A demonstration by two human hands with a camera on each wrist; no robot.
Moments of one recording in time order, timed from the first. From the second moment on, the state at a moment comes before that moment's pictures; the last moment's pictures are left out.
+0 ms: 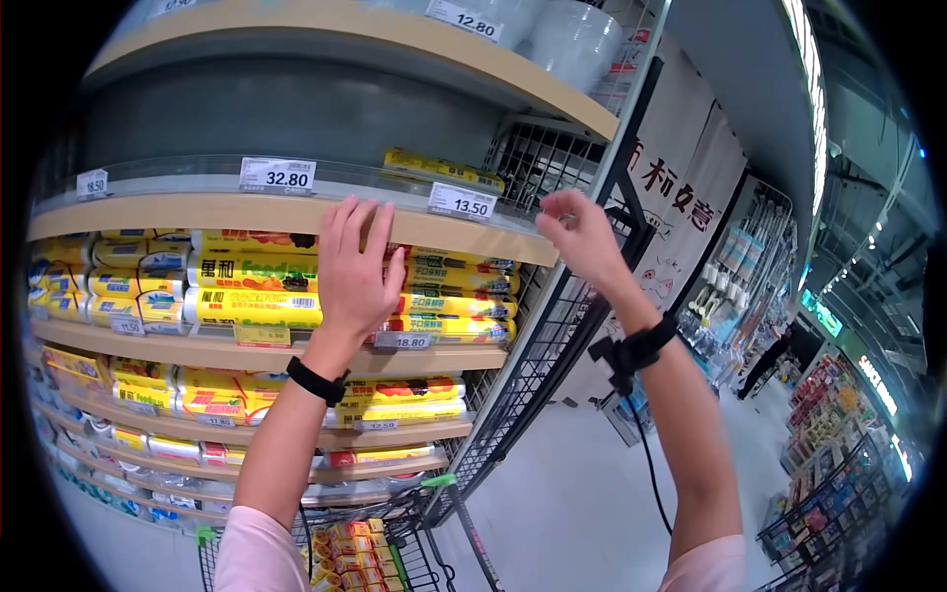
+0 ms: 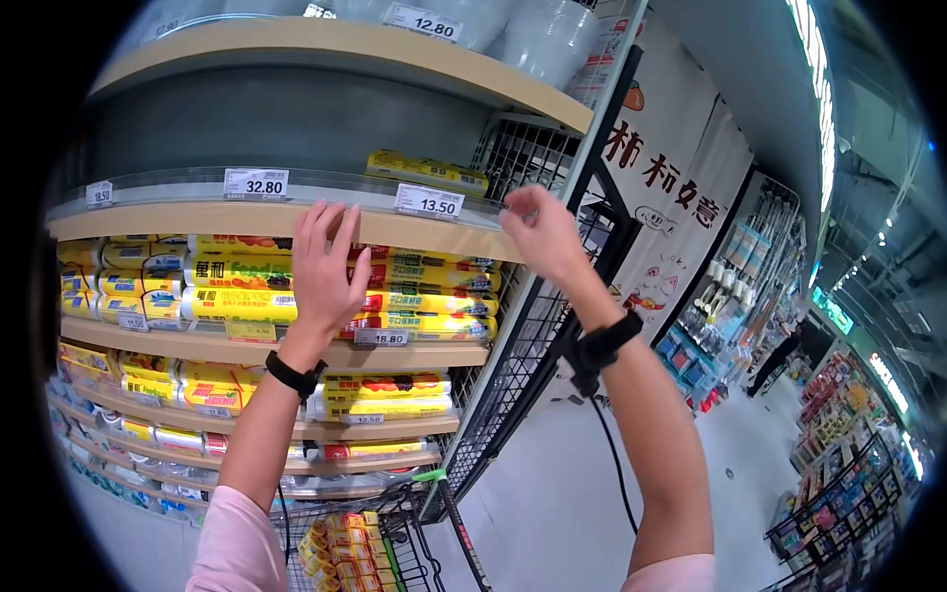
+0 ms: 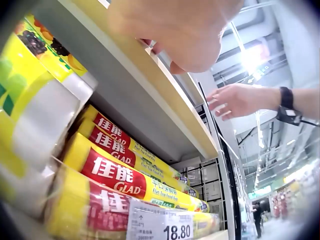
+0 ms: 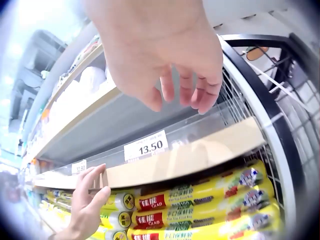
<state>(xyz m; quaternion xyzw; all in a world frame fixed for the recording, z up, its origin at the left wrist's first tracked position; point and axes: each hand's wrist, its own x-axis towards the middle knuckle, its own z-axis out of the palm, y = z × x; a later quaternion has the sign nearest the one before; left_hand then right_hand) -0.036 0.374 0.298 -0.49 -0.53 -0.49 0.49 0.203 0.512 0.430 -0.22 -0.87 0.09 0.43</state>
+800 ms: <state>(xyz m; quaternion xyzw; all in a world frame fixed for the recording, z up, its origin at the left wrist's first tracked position) -0.034 0.368 0.302 -0.47 -0.59 -0.53 0.39 0.000 0.550 0.542 -0.42 -0.91 0.06 0.00</state>
